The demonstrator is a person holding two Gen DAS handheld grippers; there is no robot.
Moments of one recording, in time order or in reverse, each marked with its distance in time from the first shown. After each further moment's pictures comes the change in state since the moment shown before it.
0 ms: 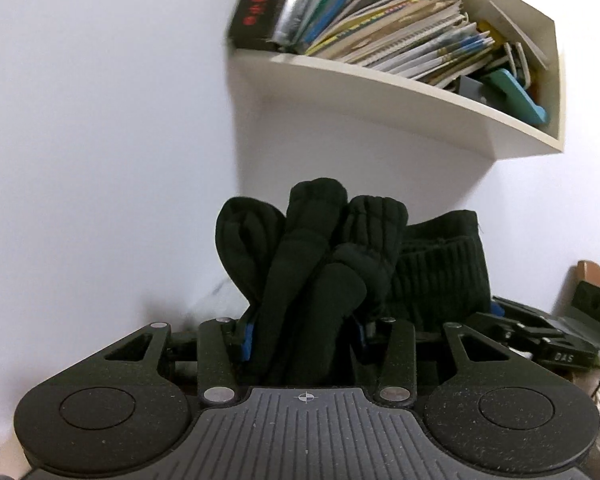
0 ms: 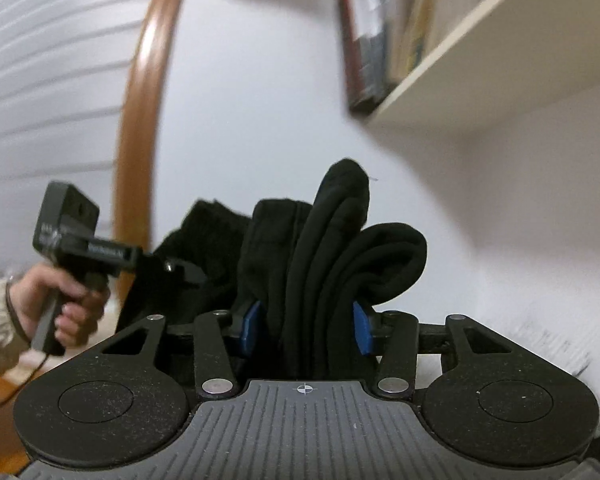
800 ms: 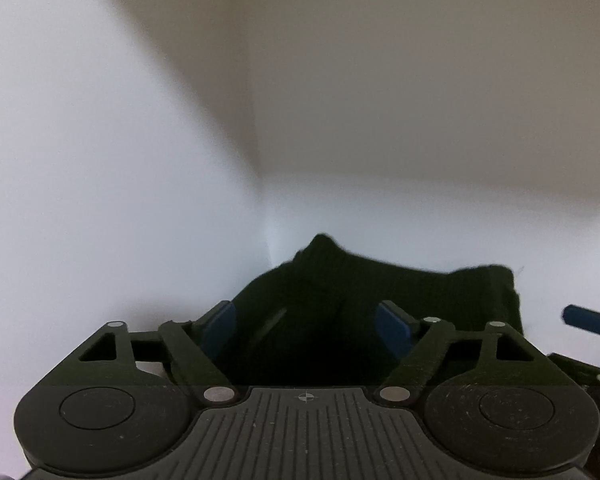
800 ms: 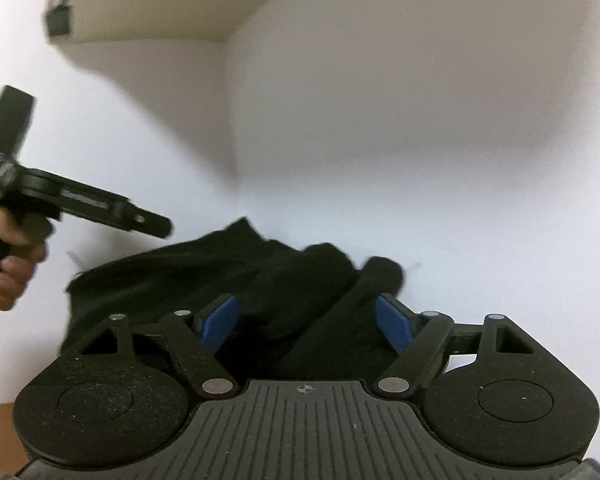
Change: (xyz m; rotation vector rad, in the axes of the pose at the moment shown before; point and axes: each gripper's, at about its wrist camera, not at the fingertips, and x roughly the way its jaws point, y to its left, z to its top) left arm 0.345 0.009 0.053 0.177 0.259 0.310; right arm 0.133 -0.213 -0.044 0.084 0.180 -0.469
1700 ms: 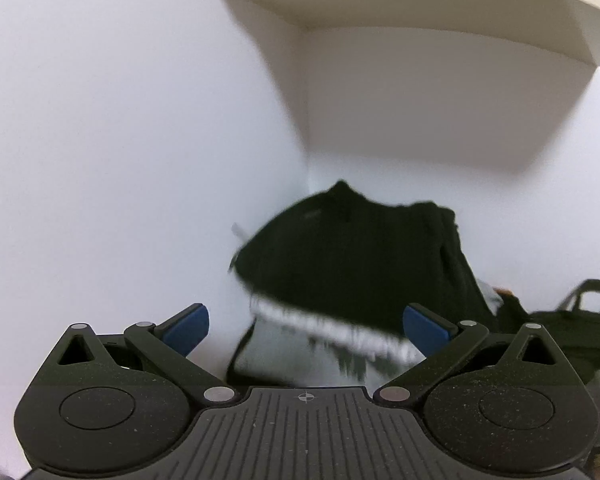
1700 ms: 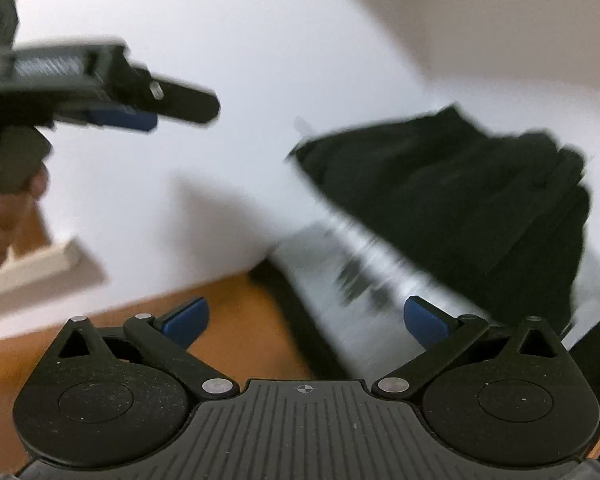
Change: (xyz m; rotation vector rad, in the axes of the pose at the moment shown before) left arm -0.205 0.014 -0.106 -0.094 -0.012 0.034; right arm -0.083 0.198 -0.053 -0.060 0.326 0.245
